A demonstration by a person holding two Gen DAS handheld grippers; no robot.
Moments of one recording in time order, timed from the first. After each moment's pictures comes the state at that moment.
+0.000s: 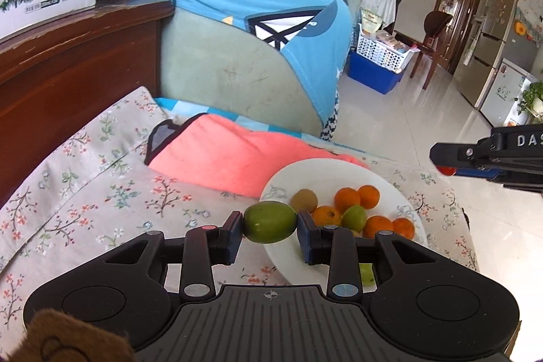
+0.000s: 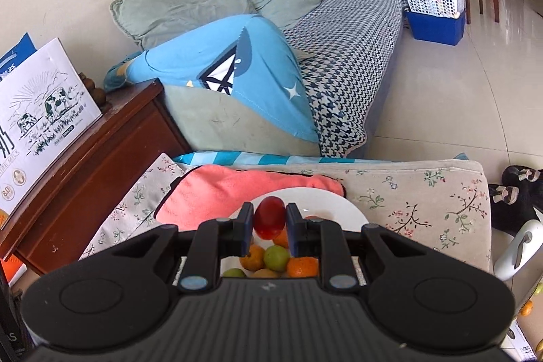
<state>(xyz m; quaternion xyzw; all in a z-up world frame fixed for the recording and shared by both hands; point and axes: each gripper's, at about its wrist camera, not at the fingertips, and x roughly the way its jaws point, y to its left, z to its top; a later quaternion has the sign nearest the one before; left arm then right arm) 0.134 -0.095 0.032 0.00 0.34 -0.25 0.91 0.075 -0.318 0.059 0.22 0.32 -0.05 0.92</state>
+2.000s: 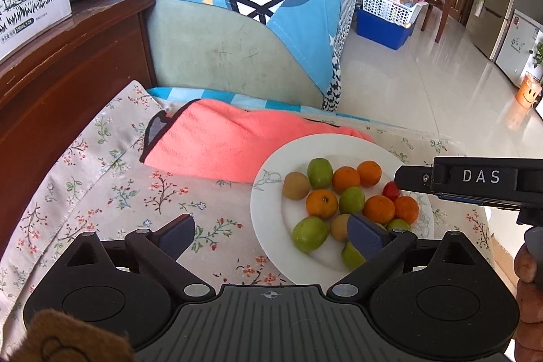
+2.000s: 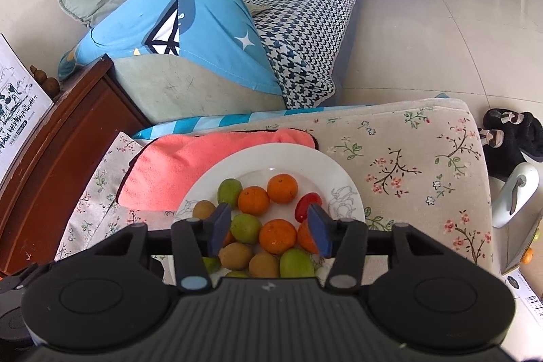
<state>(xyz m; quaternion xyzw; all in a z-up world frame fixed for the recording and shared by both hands) 0.139 -0.130 0.044 0.07 0.40 -0.22 0.88 0.088 -0.316 0.026 0.24 0.38 -0.11 0.89</state>
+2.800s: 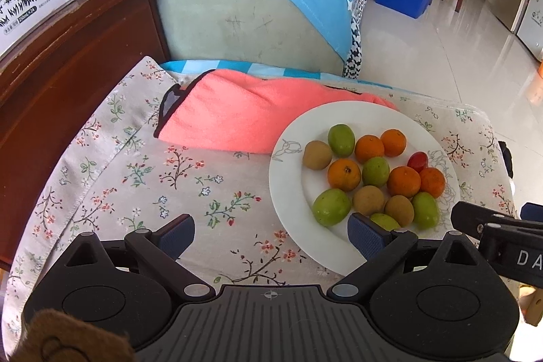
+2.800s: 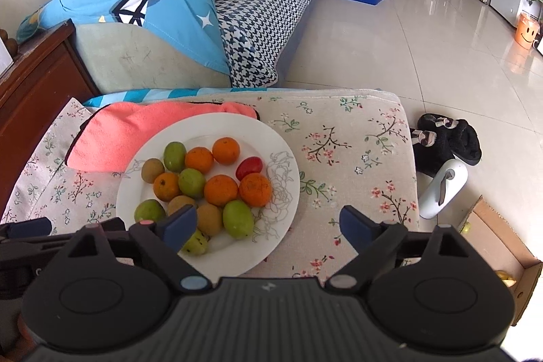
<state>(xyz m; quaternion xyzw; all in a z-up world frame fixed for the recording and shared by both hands) 0.142 -0.138 0.032 0.12 0.44 -0.18 0.87 0.054 -0.291 0.029 0.16 0.43 -0.20 0.87</state>
